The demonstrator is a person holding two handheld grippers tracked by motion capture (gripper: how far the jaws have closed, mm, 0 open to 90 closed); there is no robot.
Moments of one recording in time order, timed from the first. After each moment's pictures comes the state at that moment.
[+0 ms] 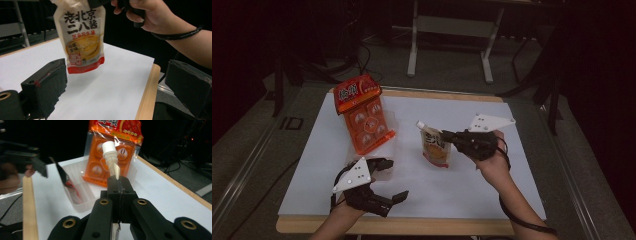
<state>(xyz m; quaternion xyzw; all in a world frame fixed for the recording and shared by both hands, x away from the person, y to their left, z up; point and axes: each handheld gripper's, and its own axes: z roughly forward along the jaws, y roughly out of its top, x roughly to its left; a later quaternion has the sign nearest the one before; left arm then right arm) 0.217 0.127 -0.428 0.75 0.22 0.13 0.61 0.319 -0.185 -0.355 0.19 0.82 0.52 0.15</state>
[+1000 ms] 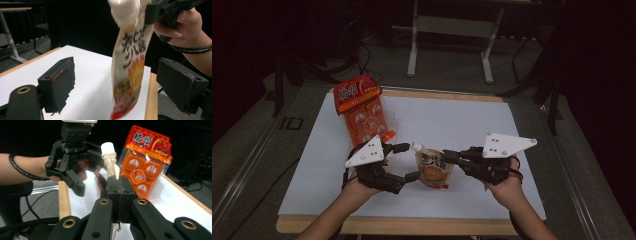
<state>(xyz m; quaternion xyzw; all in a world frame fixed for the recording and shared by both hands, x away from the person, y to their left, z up) 0.256 0.103 -0.393 0.75 0.17 0.11 0.62 0.258 -0.191 -0.331 0.11 0.81 0.56 0.11</state>
